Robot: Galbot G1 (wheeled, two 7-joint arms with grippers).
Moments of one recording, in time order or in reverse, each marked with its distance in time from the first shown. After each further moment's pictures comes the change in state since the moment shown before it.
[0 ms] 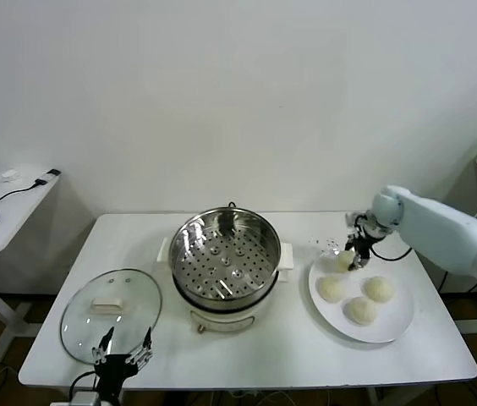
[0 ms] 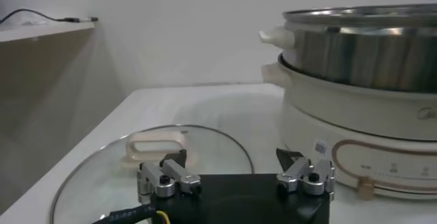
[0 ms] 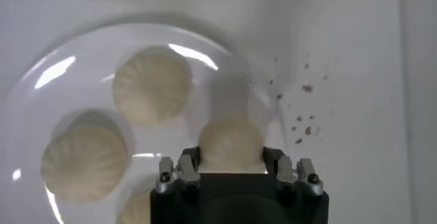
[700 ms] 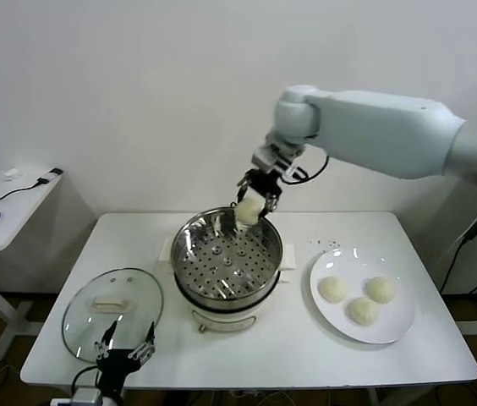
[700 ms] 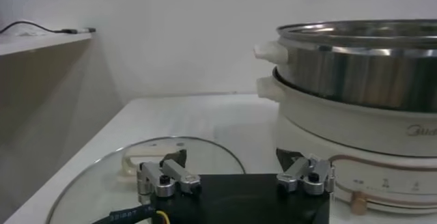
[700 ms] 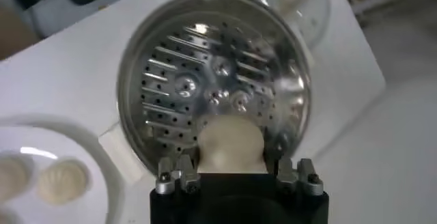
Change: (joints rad) left arm -0.002 0.005 0.010 -0.017 0.002 0.001 -0.006; right arm 0.273 0.316 -0.133 0.217 -0.137 0.552 -0.010
